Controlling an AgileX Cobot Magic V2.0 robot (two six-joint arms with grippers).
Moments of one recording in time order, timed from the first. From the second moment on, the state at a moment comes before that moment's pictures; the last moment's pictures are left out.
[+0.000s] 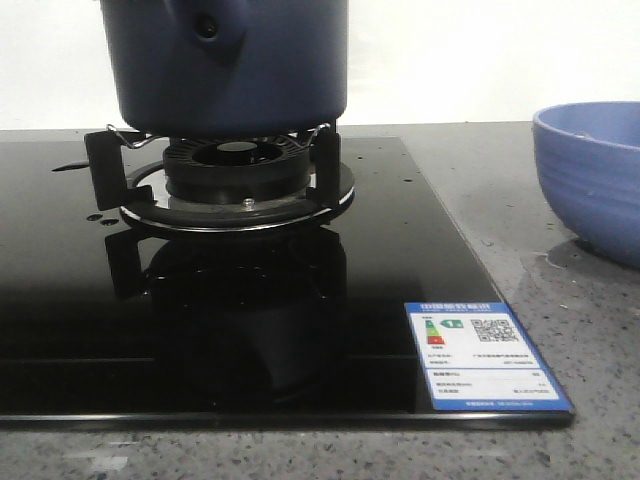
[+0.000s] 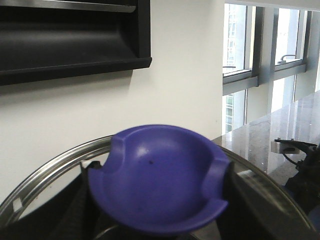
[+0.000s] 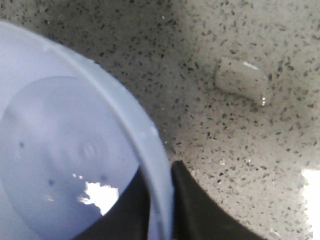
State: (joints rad) left arm -0.25 0.66 -0.79 -1.40 0.50 1.39; right arm -0.18 1.28 -0.93 0.33 1.01 -0.05
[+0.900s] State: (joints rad) left arm -0.25 0.66 -0.79 -1.42 0.42 1.39; right arm 0.03 1.51 -1.79 0.41 1.27 -0.03
